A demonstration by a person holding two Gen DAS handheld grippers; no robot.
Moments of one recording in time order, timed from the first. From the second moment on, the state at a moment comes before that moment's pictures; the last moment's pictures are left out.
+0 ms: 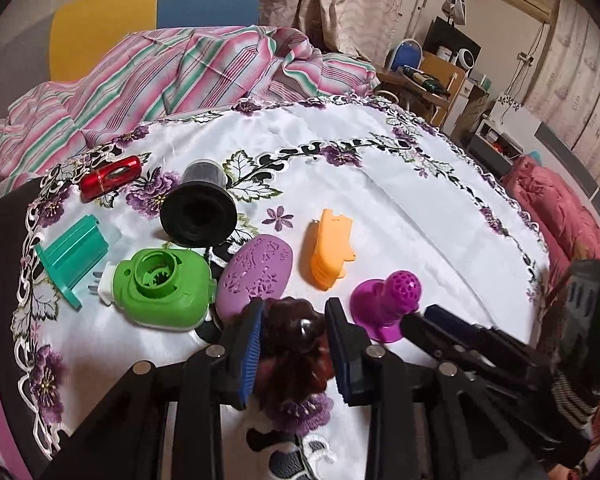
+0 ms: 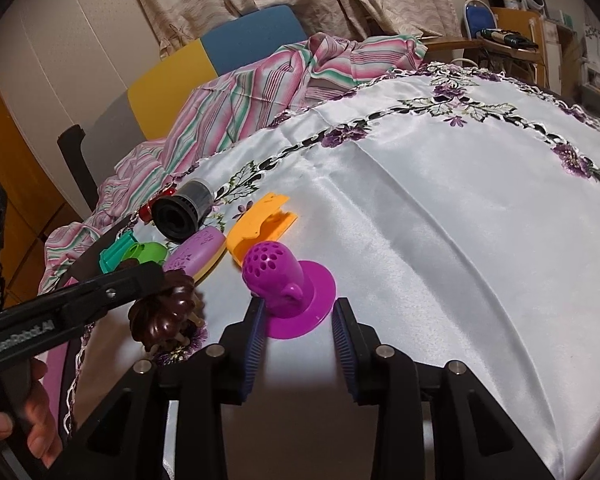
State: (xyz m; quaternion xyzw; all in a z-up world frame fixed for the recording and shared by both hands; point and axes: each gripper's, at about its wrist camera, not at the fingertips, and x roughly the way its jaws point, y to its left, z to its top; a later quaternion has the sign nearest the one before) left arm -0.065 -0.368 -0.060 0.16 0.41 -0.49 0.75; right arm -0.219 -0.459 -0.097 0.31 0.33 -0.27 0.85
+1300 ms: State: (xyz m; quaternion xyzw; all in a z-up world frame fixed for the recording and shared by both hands) left arm -0.037 -0.295 -0.060 0.13 0.39 -0.45 0.79; right arm -0.170 -0.452 -0.100 0.24 0.37 -0.28 0.86
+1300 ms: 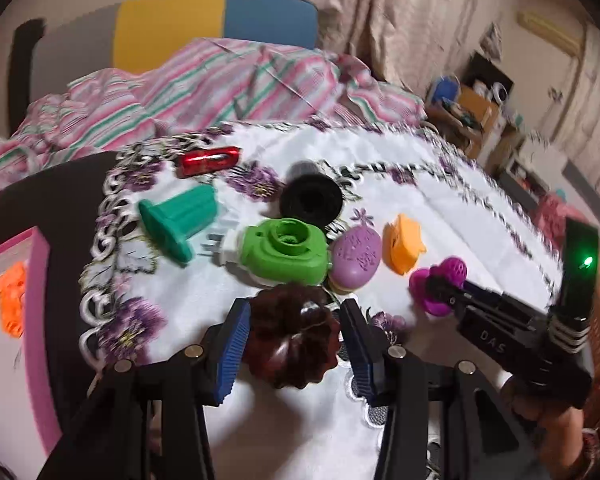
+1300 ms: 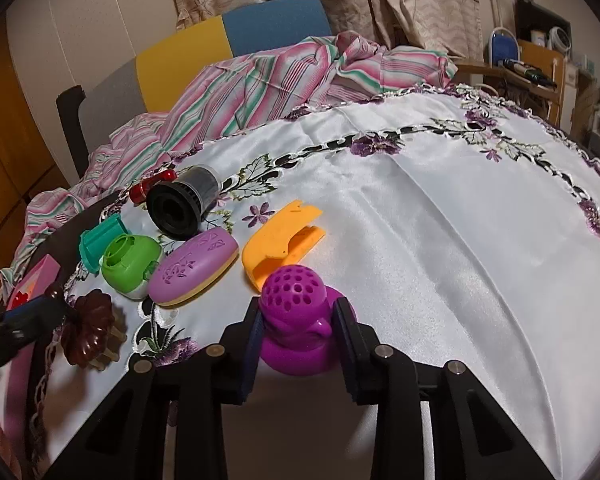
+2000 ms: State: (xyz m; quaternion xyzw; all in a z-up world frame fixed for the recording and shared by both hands) left arm -0.013 -0.218 -0.013 0.03 0.38 -0.43 0.82; right arm -0.176 -0.441 -0.092 0.21 0.34 -0.28 0.87
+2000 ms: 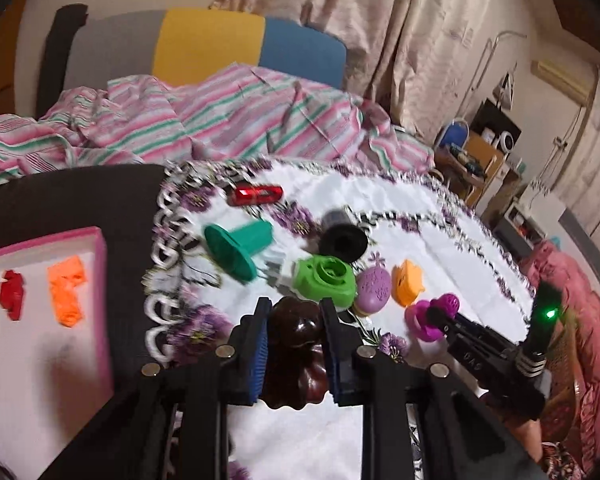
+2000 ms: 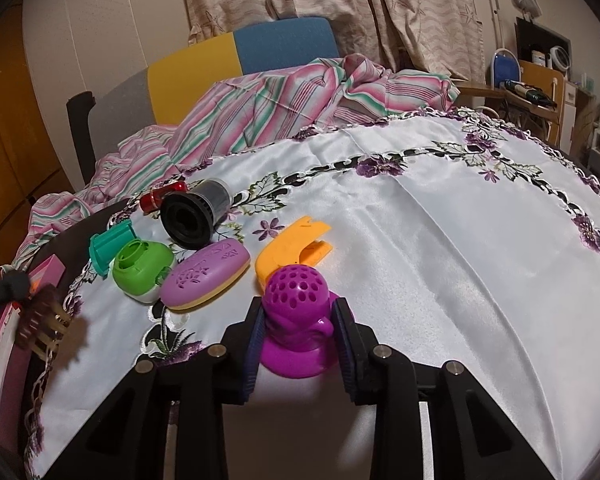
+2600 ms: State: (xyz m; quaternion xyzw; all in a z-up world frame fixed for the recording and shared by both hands) left arm 0.081 -0.063 -0.028 -0.02 0.41 -0.28 0.87; right arm -0.172 -0.423 -0.077 0.18 0.34 -0.28 0.88
